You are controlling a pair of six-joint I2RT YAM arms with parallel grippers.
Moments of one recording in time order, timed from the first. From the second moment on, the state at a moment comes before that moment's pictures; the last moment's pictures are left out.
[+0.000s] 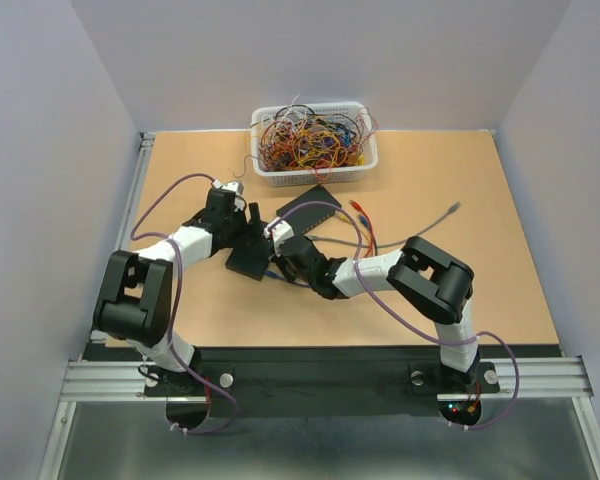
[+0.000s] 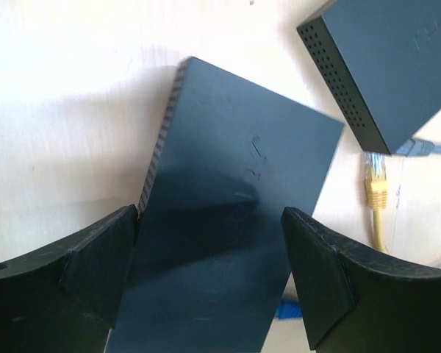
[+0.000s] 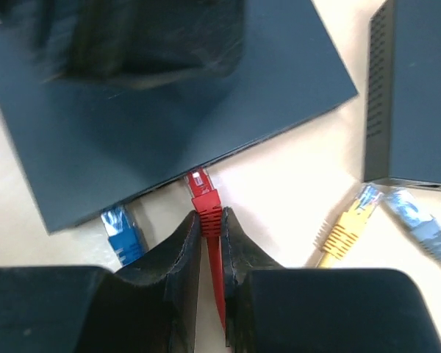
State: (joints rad) left arm -0.29 1.53 0.80 -0.11 0.09 -0.41; right arm 1.00 2.00 1.07 0.42 0.22 0.07
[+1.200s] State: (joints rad) left arm -0.21 1.45 1.09 -0.36 0.13 -0.38; right arm 1.07 1.75 0.97 0.49 0.20 0.28
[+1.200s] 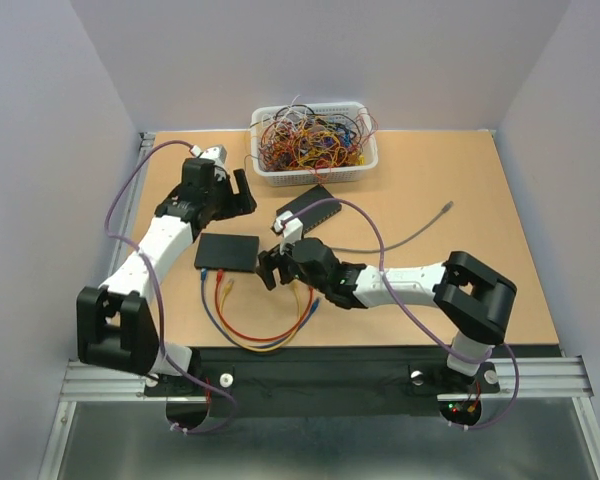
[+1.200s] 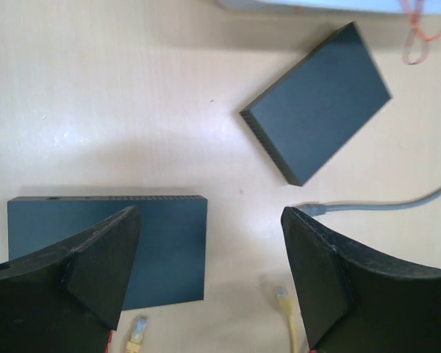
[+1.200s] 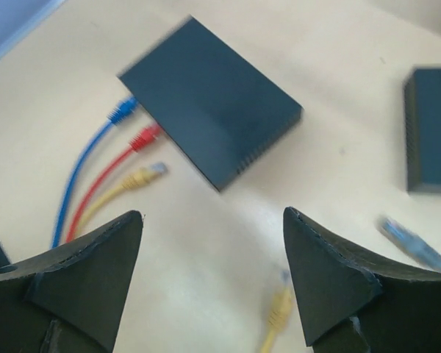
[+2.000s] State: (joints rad) left arm -0.53 1.24 0.82 -0.31 -0.10 -0.52; right arm 1.07 1.89 1.01 0.18 0.43 0.37
